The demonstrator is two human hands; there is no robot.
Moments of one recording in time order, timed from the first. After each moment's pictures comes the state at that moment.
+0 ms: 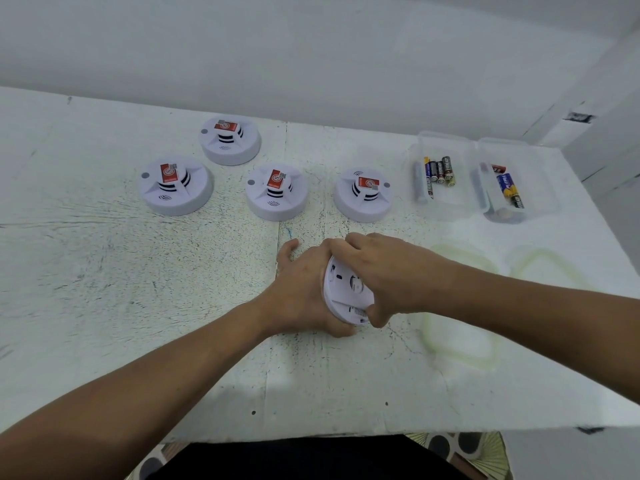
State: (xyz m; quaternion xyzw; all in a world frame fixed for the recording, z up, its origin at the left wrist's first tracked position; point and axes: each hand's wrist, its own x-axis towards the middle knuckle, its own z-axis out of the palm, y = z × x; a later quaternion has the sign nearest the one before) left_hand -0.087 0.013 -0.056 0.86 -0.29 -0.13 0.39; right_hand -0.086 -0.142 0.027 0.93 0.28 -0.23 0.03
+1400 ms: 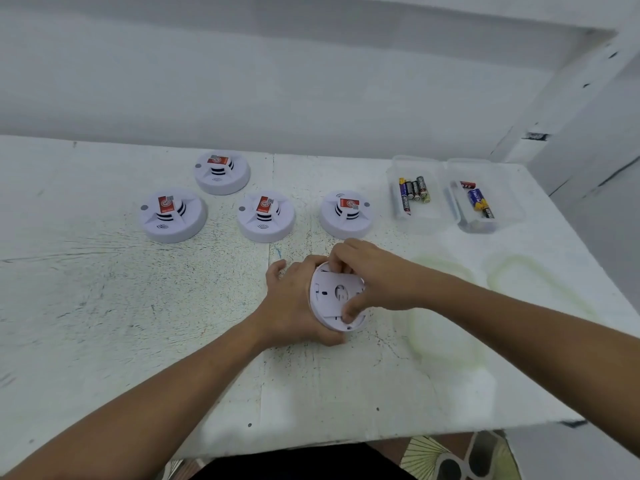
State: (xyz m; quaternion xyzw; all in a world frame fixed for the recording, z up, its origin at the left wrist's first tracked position) left_hand -0.092 0.011 -0.052 0.87 -0.27 -0.11 0.39; right_hand -0.089 -0.164 0.017 0.93 0.18 -0.23 -0.20
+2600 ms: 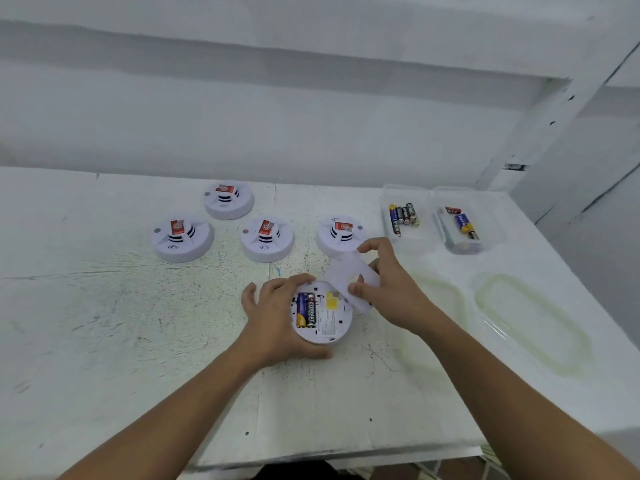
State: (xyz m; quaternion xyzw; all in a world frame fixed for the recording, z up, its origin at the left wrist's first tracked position) left_hand -0.108 0.027 -0.050 0.91 -0.18 -0.05 0.36; right_hand -0.114 -0.176 0.007 0.89 -0.04 -0.06 -0.45
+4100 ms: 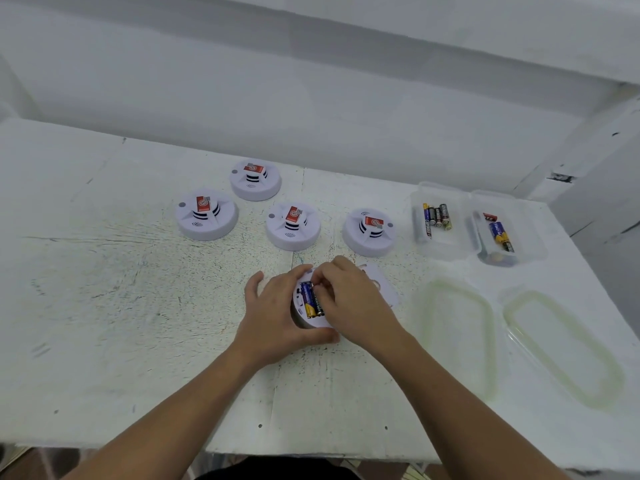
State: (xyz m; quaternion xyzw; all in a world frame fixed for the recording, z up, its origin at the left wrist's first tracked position) left_hand -0.110 0.051 -0.062 0.90 -0.15 0.00 0.41; right_hand -0.103 -0.094 -0.010 0.96 0.13 0.01 -0.25
